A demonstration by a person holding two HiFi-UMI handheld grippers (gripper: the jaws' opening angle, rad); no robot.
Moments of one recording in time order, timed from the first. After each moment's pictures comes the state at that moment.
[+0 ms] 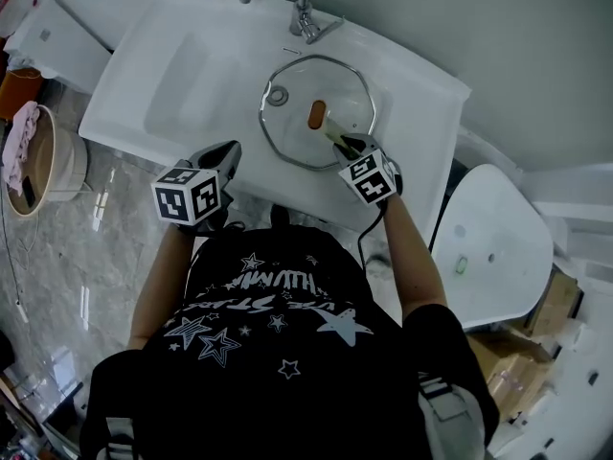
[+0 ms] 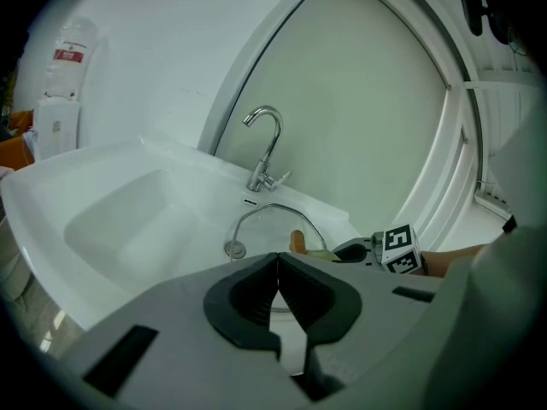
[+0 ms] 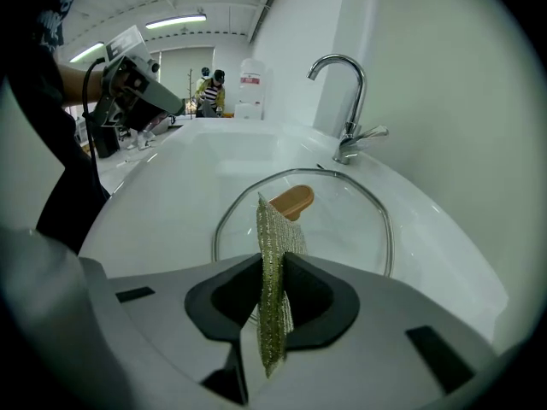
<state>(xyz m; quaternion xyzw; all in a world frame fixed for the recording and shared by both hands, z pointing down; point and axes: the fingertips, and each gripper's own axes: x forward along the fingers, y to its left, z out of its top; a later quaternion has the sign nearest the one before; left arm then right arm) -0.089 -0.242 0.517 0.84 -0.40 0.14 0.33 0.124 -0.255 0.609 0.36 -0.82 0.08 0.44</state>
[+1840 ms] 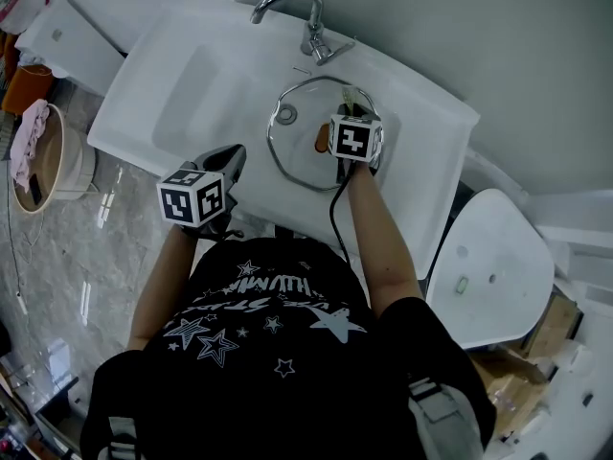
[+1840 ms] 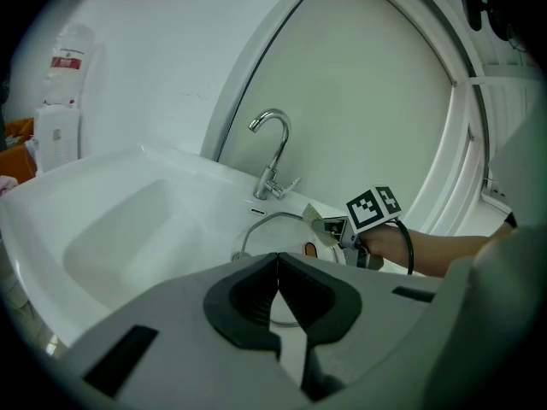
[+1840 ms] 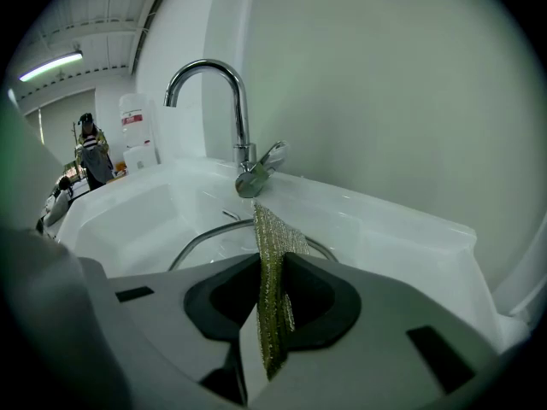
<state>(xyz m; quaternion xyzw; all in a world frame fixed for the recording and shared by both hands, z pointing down) -0.090 -0.281 0.511 0.83 -0.42 0.15 0.32 0.139 -0.398 0.563 0.63 -0.69 0.21 0.30</state>
